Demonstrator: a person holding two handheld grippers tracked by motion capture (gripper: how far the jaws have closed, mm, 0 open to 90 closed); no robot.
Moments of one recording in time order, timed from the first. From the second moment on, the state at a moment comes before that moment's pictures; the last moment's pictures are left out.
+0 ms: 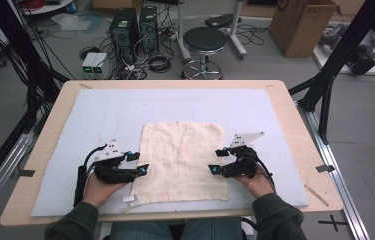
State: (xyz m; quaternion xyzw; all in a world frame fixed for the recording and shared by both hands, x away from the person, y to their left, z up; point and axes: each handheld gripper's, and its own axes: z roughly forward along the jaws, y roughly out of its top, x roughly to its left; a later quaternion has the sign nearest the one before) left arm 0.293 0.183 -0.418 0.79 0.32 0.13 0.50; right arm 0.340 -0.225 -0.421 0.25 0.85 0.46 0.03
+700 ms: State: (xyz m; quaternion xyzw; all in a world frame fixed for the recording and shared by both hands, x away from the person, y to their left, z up) left arm 0.291 0.183 -0.419 0.81 0.31 0.14 0.48; right arm 0.337 -0.226 -0.421 0.26 0.85 0.46 0.04
